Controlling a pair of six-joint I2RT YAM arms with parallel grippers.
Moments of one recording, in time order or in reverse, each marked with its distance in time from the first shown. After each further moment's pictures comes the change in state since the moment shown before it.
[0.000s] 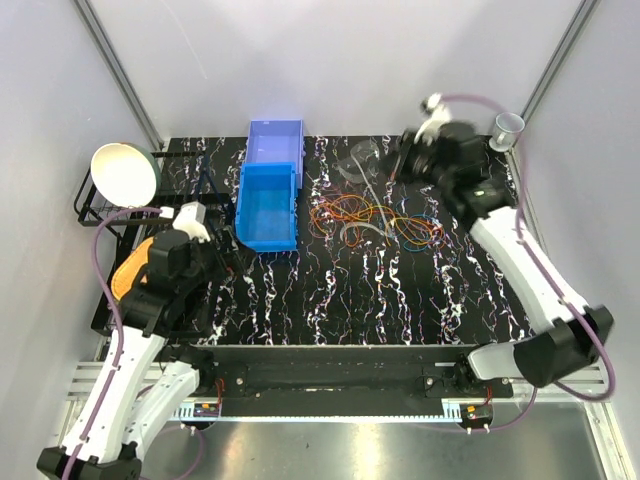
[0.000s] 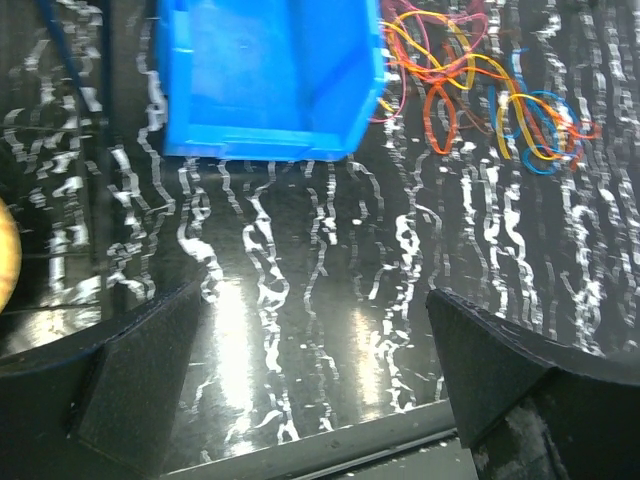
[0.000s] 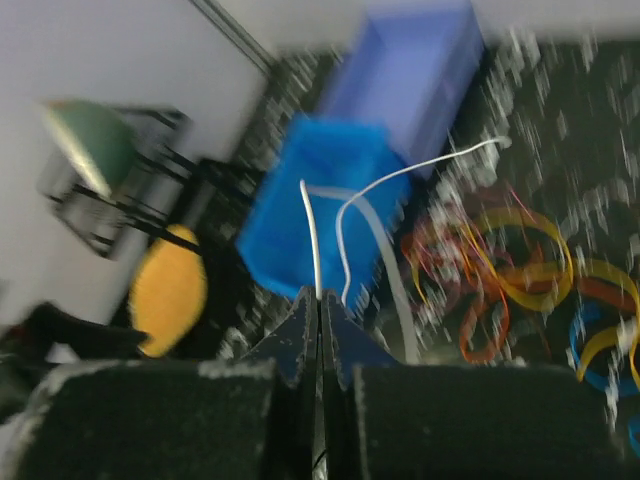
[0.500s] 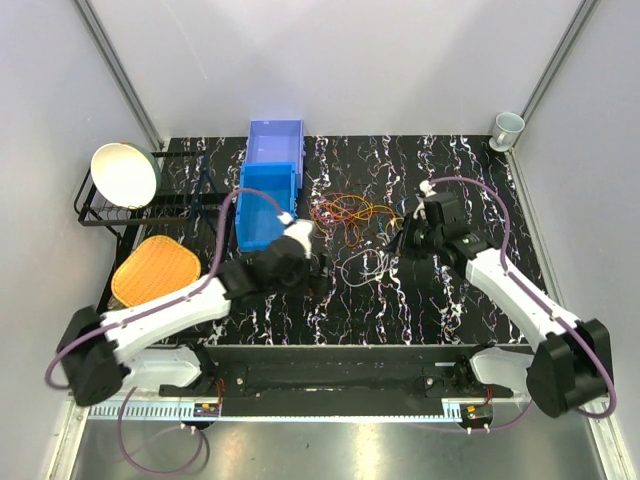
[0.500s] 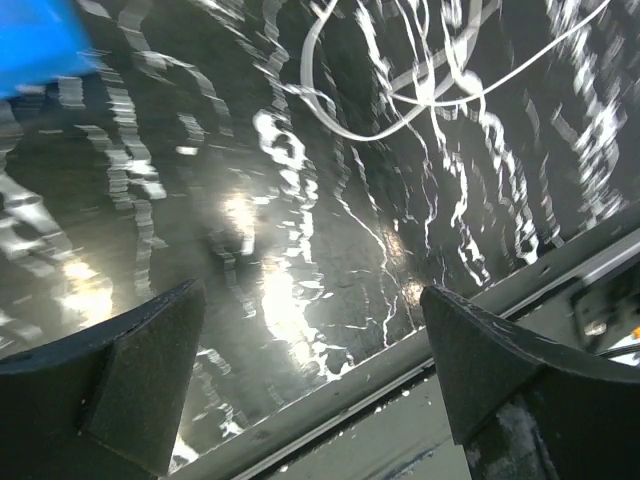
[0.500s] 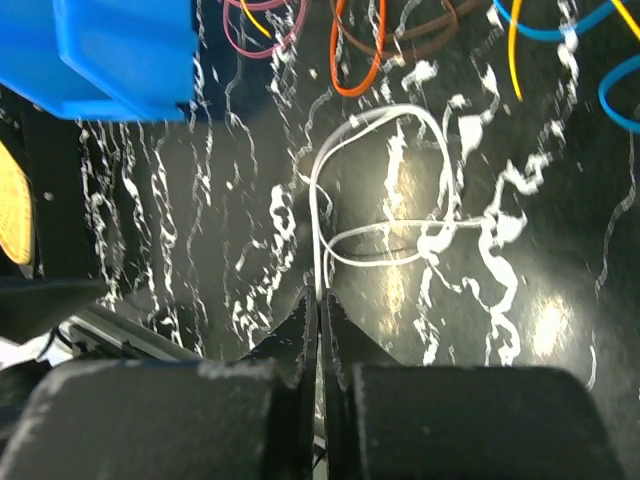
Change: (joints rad) left arm -0.648 0.459 0.016 0.253 -0.241 -0.137; right arm -0.001 -0.105 -0.623 -0.100 0.056 0.086
